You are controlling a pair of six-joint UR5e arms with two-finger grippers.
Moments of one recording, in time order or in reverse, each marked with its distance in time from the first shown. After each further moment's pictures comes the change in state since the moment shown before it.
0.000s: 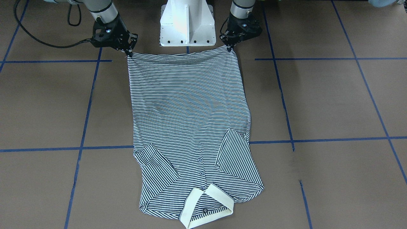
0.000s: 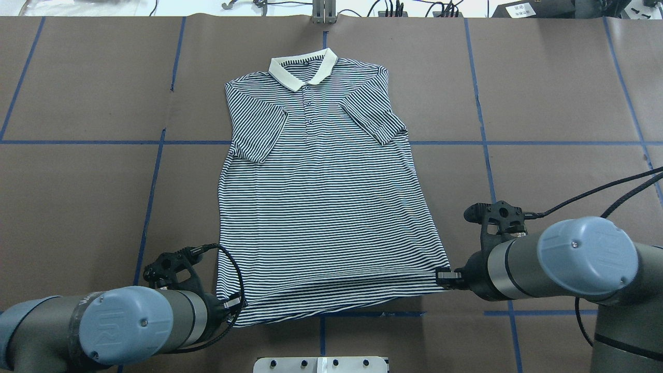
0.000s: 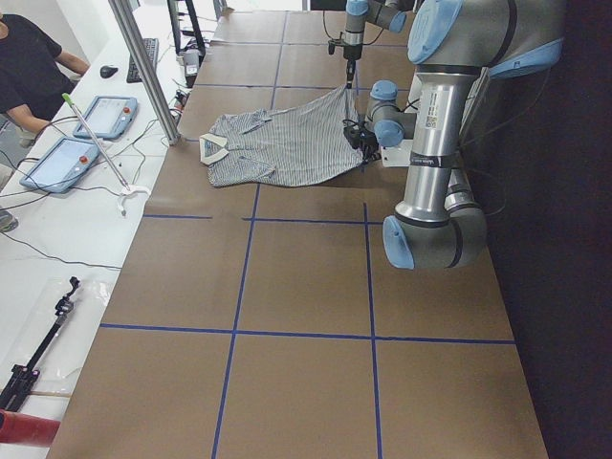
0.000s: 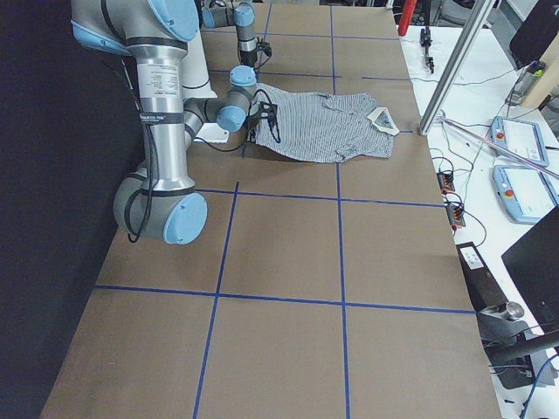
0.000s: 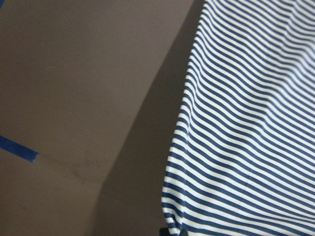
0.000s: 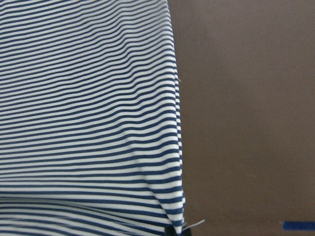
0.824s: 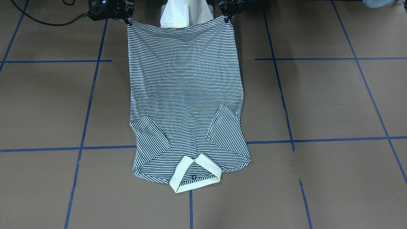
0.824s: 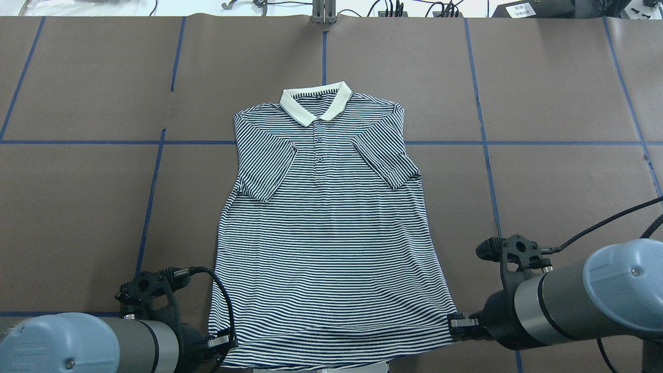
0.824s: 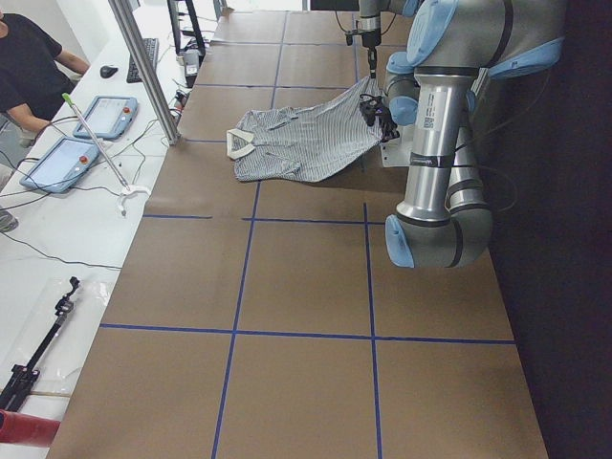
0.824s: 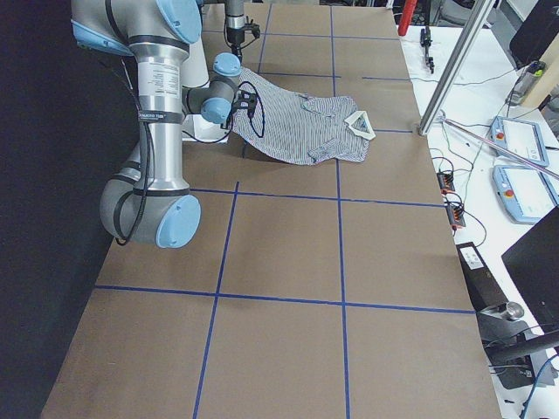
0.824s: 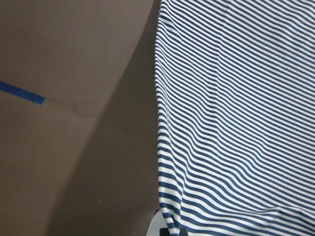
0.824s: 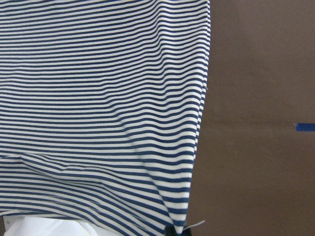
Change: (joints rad) left arm 0.059 -0.003 -0.212 0.157 -0.041 0.081; right arm -0.055 -0.050 0.119 0.004 0.101 0.032
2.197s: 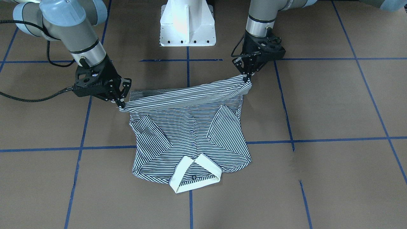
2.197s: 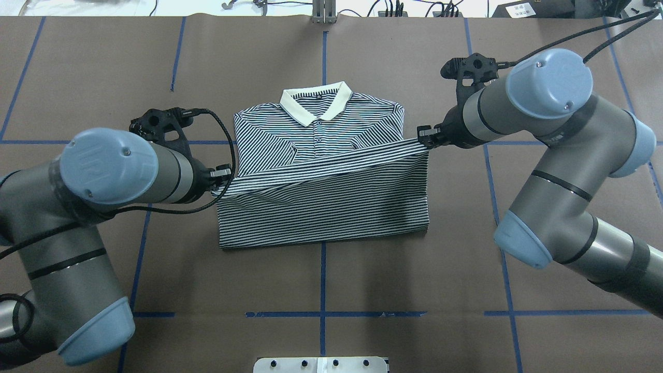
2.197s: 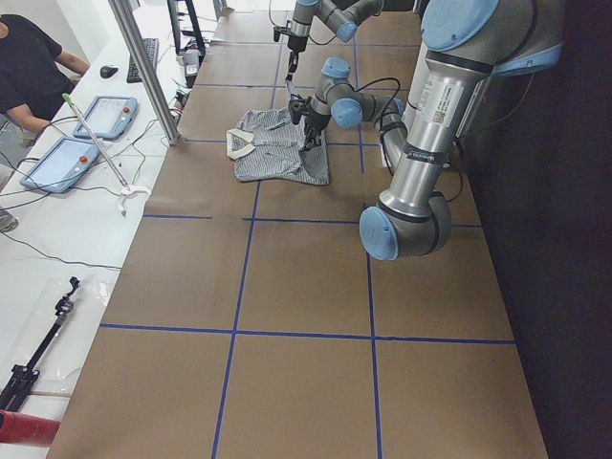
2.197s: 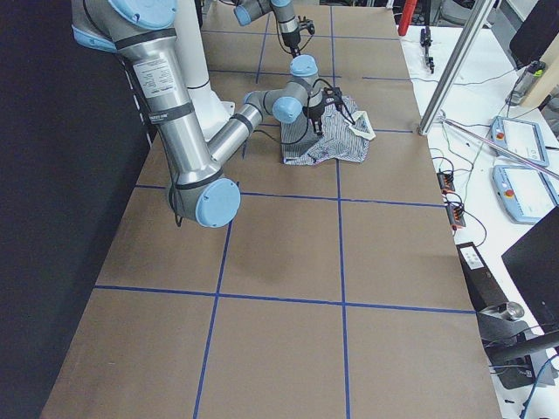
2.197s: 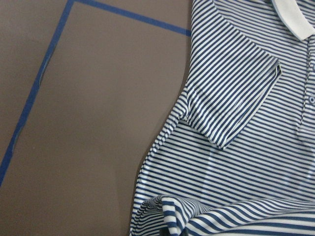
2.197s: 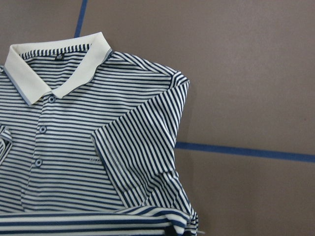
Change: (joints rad) left arm -0.462 -0.174 0.352 -0.089 -0.002 0.354; right arm 0.458 0.427 -0.527 0.039 -0.049 -0.444
